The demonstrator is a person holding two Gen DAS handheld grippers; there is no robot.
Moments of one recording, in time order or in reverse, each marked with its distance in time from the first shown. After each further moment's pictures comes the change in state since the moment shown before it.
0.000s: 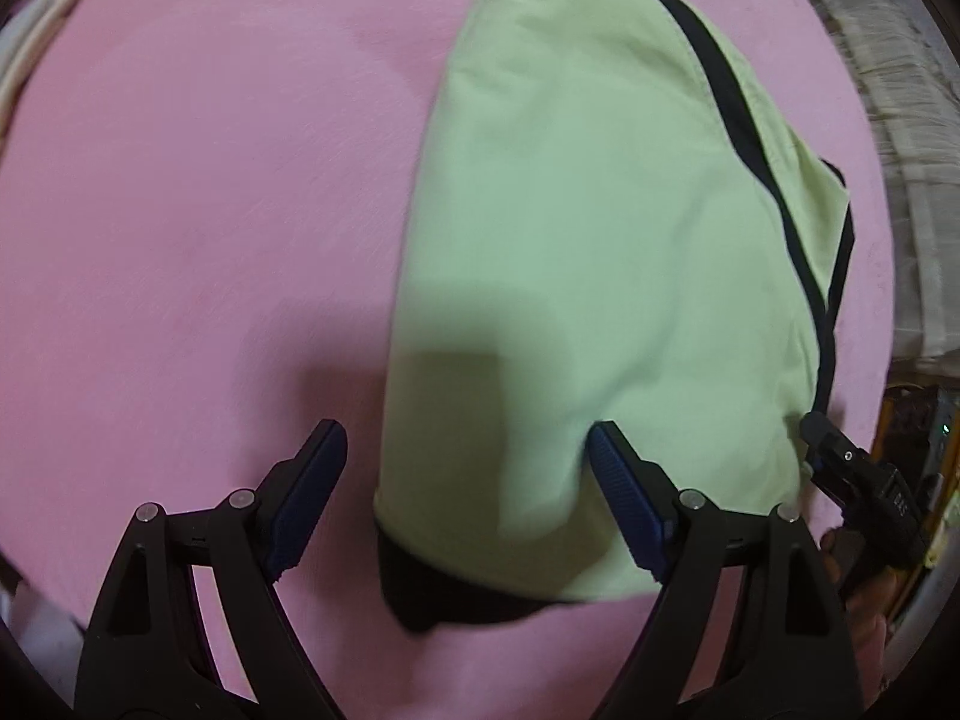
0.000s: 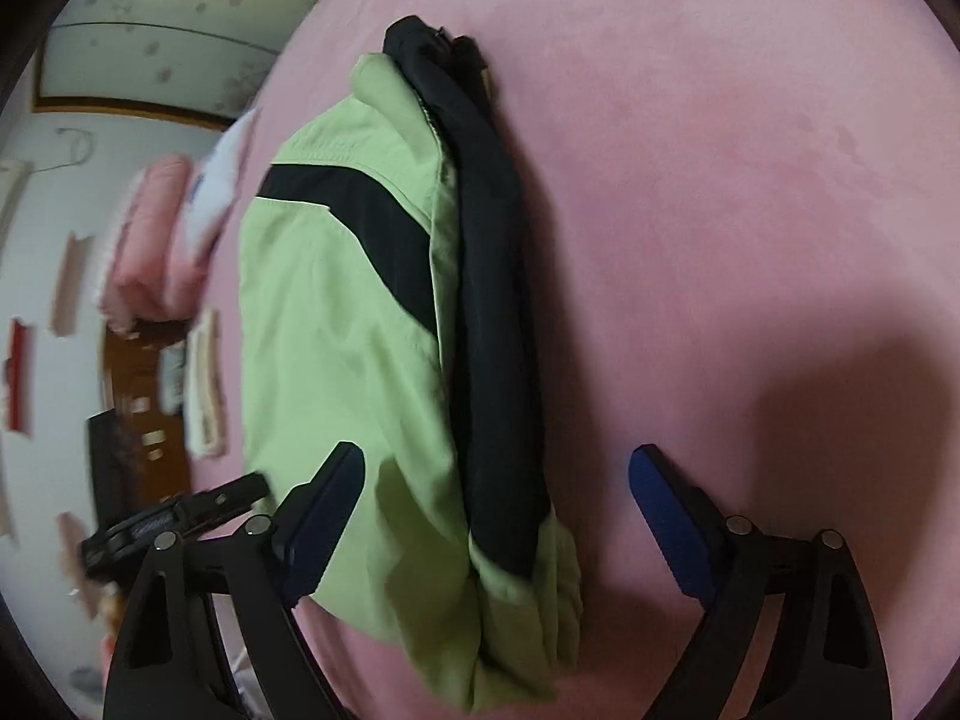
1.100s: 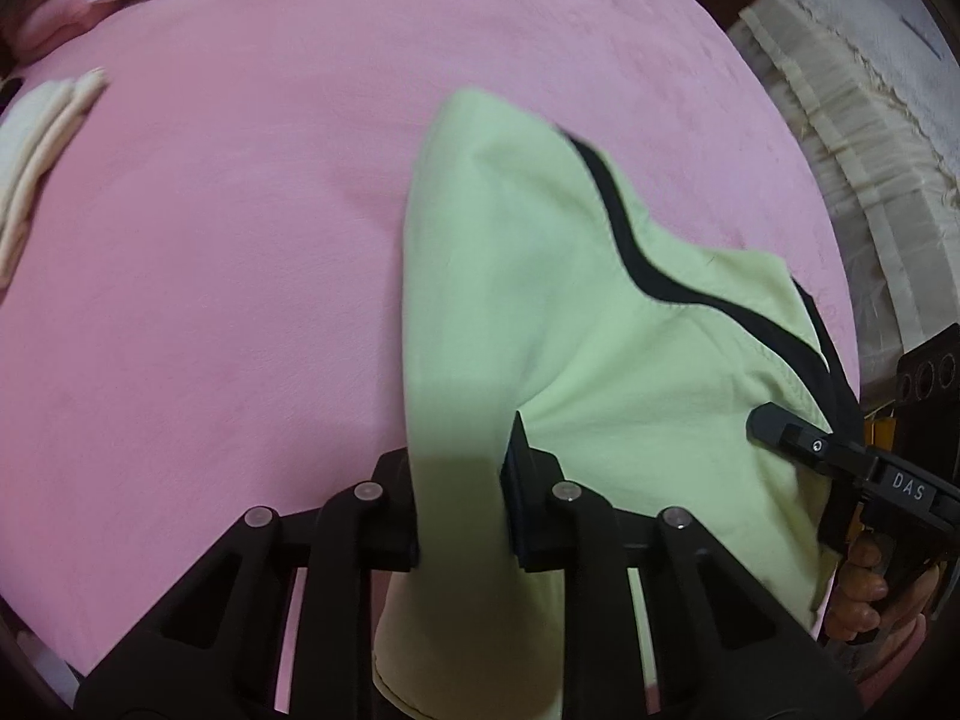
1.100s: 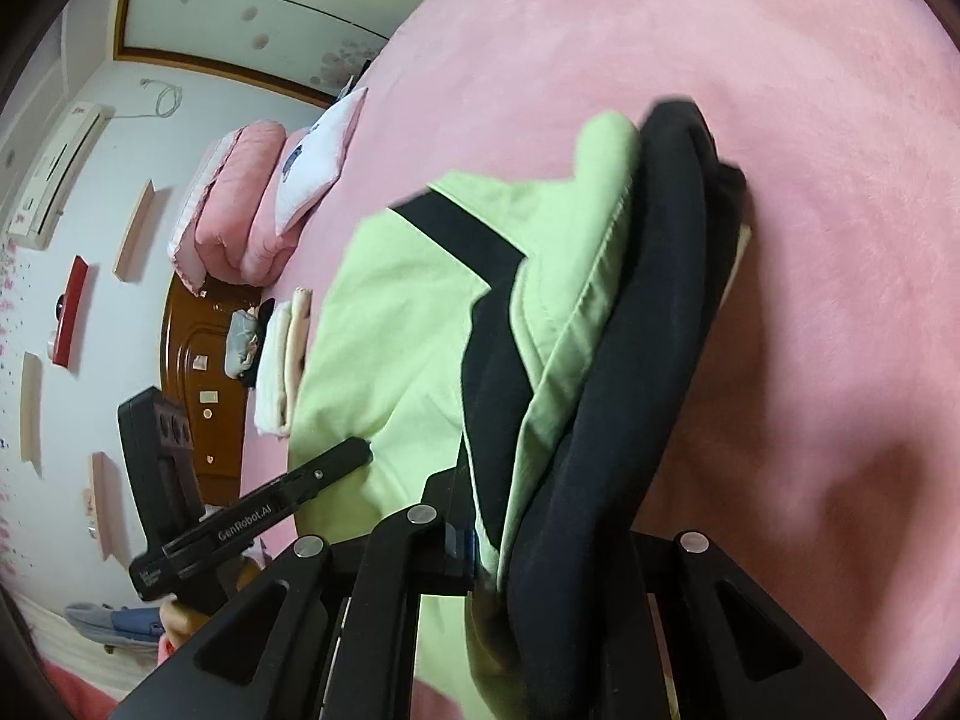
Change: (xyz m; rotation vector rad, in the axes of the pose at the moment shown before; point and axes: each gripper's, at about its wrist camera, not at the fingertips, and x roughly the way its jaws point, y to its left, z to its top) left arm -0.062 -0.014 -0.018 0.047 -0.282 0.001; right arm 0.014 0.097 0.044 -0.155 -0.024 0.119
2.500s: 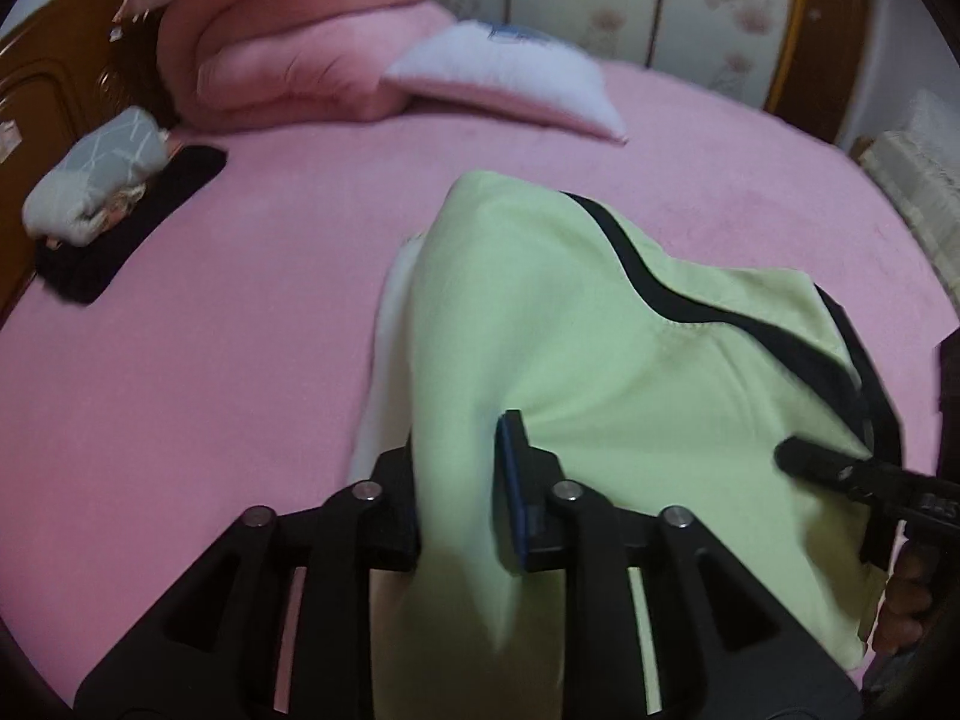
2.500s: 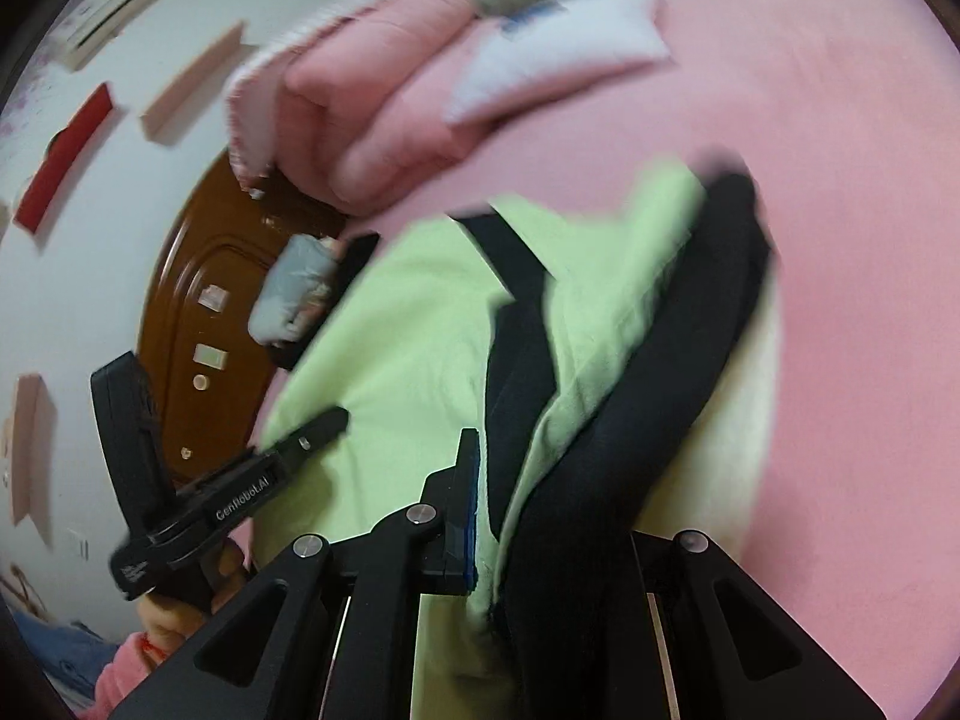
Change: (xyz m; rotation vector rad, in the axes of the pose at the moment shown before) left arm -0.070 0.718 0.267 0.024 -0.374 0.170; right arm 0.678 0.623 0.039 -0.273 -0.047 0.058
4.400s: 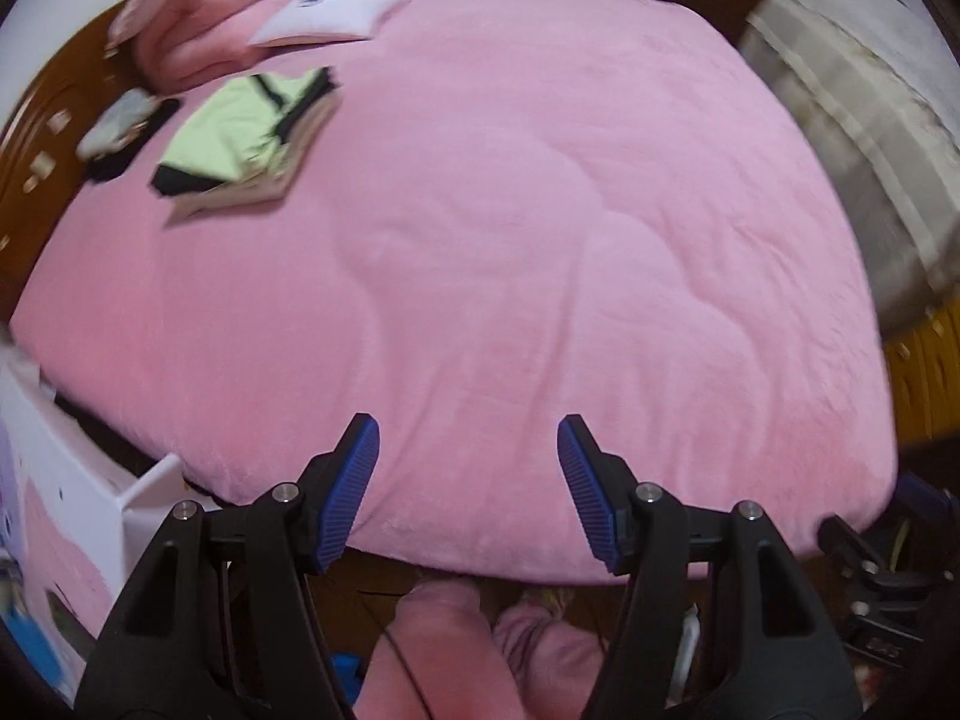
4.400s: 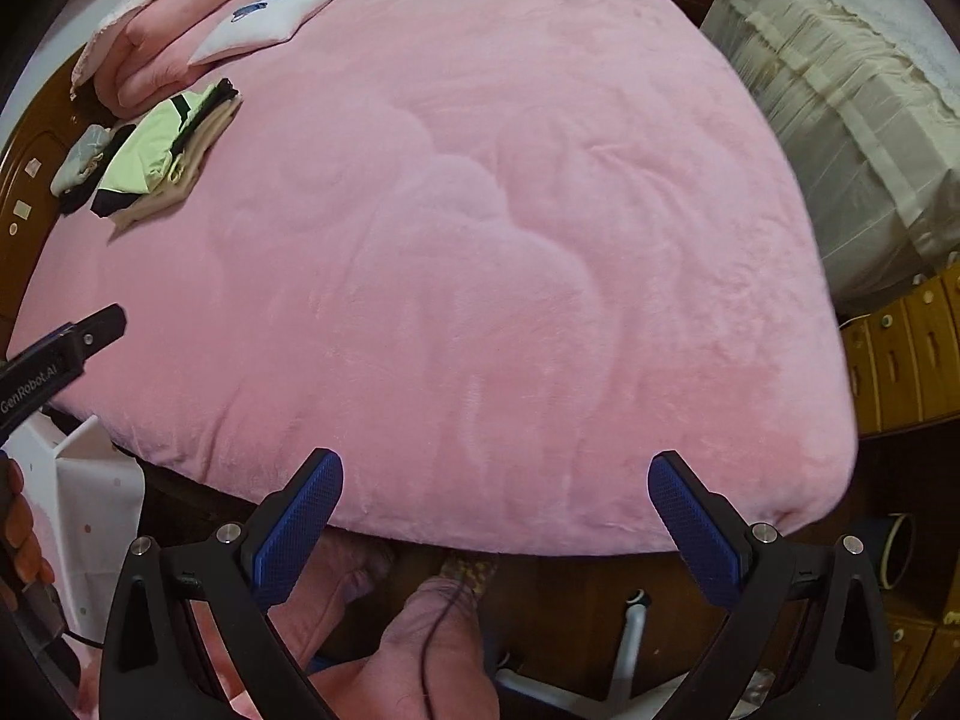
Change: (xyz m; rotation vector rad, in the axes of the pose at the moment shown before) left arm -0.439 -0.590 -0.372 0.104 0.248 0.023; right arm -0.654 -0.149 -0.397 -0.023 0.126 -0.812
